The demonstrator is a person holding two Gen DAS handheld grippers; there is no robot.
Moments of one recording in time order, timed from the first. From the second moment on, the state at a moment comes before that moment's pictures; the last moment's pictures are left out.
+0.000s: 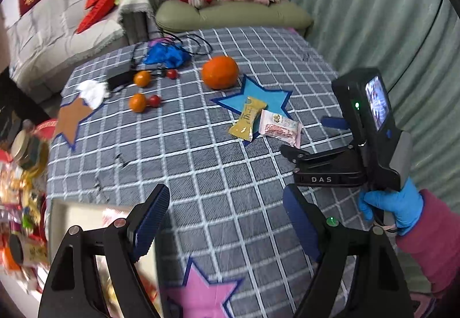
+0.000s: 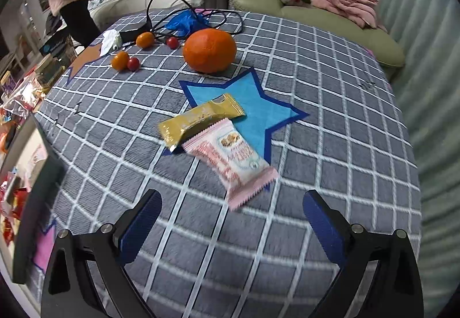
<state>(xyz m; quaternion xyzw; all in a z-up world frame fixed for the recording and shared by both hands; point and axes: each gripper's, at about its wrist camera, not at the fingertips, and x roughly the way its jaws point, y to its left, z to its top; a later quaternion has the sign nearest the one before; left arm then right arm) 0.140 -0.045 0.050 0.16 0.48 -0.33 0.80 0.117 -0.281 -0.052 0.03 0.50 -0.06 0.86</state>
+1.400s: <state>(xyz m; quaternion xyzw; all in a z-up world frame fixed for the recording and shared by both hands) 0.159 -0.142 -0.064 0.18 0.49 -0.28 0.80 0.068 -0.320 -0.077 0.08 0.50 -0.08 0.86</state>
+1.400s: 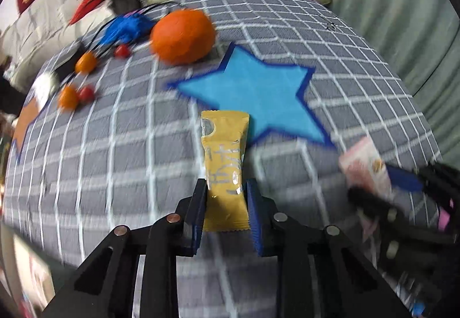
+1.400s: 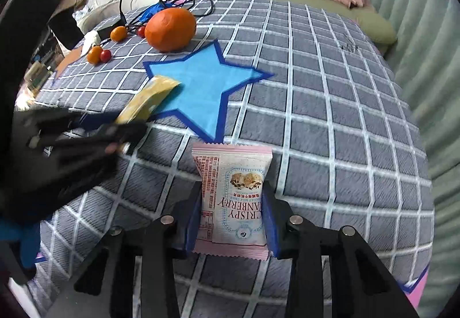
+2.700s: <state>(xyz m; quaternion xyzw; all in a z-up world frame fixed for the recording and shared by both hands) 0.043 -0.021 -0.080 0.13 0.44 -0.25 0.85 -0.066 -0.243 -0.092 0.07 0.46 -0.15 0.87</state>
